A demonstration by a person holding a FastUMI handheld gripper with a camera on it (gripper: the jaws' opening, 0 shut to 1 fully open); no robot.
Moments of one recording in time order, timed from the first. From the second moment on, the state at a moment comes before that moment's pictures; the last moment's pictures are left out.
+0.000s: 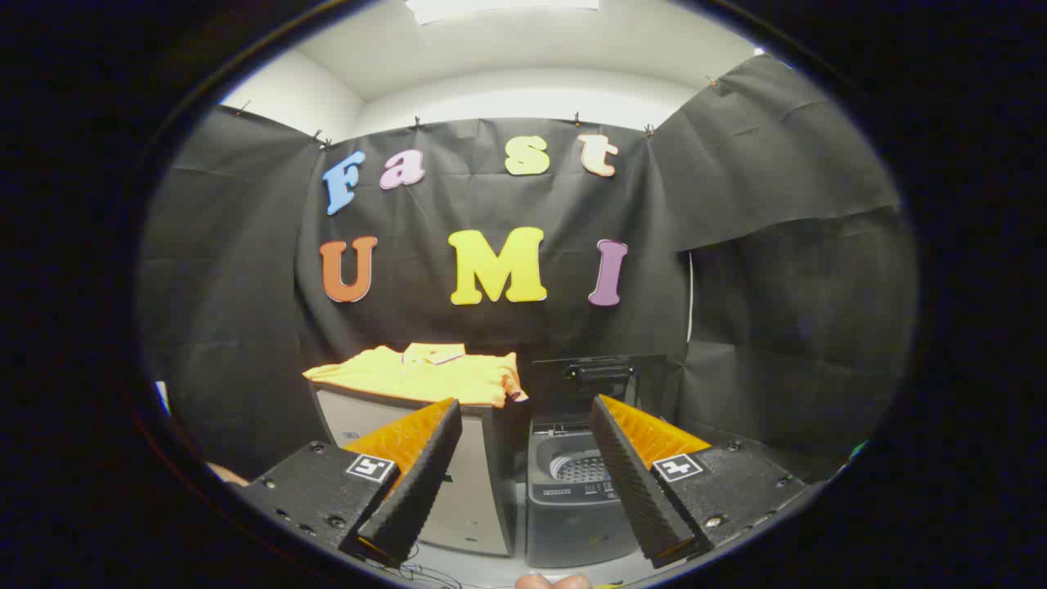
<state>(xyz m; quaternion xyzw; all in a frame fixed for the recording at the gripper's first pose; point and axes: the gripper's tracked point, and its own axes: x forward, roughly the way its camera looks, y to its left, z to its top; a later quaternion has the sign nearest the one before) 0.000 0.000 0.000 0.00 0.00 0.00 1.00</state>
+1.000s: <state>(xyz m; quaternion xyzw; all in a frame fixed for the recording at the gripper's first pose) 0.014 -0.027 -0.005 0.01 0.03 0.01 1.00</state>
